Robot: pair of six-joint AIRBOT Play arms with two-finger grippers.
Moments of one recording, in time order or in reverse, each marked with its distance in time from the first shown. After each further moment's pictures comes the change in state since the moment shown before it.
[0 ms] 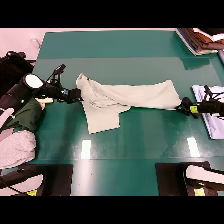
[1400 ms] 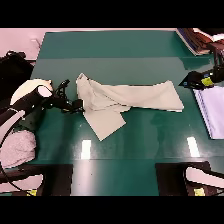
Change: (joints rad) left arm 0.004 -0.096 -0.113 -0.034 0.066 -0.003; right arm 0.164 0.048 0.557 -0.184 0.473 0.036
